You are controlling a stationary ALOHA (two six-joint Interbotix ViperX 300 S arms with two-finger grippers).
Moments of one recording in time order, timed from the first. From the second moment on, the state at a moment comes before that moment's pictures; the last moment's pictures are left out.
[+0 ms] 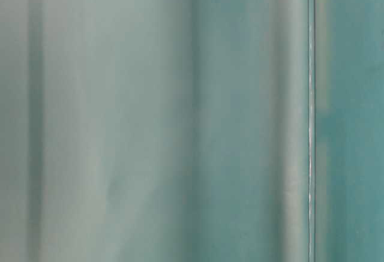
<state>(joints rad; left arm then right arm) 0.00 -0.96 1.27 -0.03 -0.30 -0.04 0.01 -0.82 1.25 0.00 -0.34 0.11</state>
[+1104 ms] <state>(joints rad) 0.02 -0.58 1.26 -0.04 -0.40 -0.04 0.00 -0.46 1.18 0.00 -0.37 0.12</state>
